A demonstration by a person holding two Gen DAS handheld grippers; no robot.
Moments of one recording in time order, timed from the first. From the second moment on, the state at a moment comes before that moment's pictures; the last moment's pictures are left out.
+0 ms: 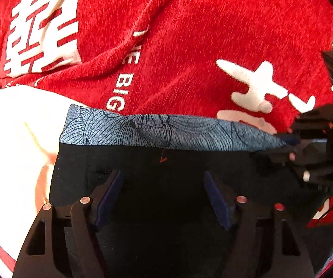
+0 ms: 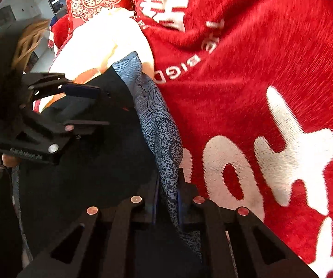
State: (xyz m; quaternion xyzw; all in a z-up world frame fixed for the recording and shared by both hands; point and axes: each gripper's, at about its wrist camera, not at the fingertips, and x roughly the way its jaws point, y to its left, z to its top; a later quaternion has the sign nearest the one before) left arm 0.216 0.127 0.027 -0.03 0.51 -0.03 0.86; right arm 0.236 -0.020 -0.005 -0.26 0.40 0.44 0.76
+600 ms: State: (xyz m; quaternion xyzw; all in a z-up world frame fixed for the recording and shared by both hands) left arm 0.282 0.169 0.021 -0.22 0.53 0.10 0.81; right arm 0.178 -0.026 -0.006 -0.29 0.31 0.38 0.82
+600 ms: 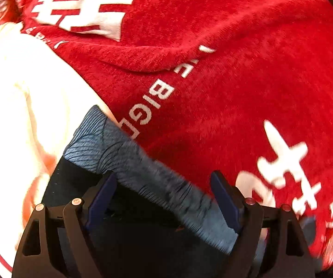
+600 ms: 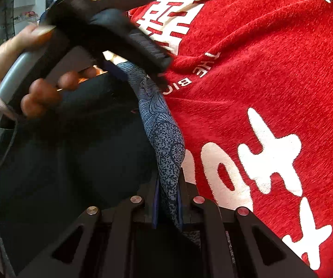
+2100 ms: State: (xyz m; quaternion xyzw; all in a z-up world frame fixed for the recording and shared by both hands) left arm 0.061 0.175 0.129 -0.21 0.46 0.16 0.85; right arm 0.028 -0.044 0.046 -0.29 0.26 0.33 0.86
